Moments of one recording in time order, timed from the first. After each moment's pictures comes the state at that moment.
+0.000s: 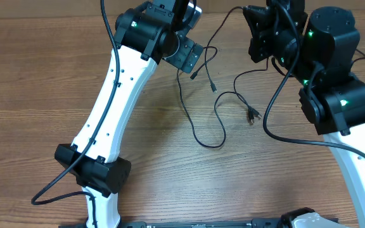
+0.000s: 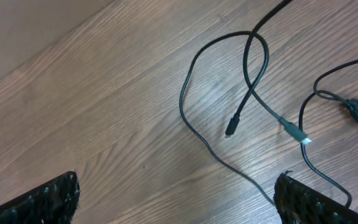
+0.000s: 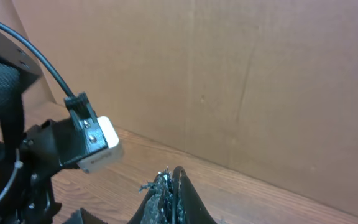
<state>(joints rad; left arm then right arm) -0.46 2.03 2.36 -1.36 -0.08 0.11 0.29 1.36 1.58 -0.45 -0.20 -0.01</state>
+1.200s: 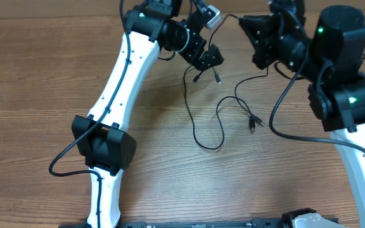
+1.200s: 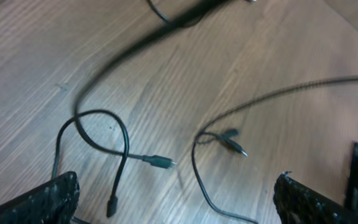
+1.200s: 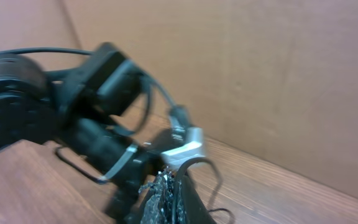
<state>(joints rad) -0.37 2.22 2.36 -1.17 0.65 0.32 0.21 1.36 1.58 -0.50 -0.44 0.00</state>
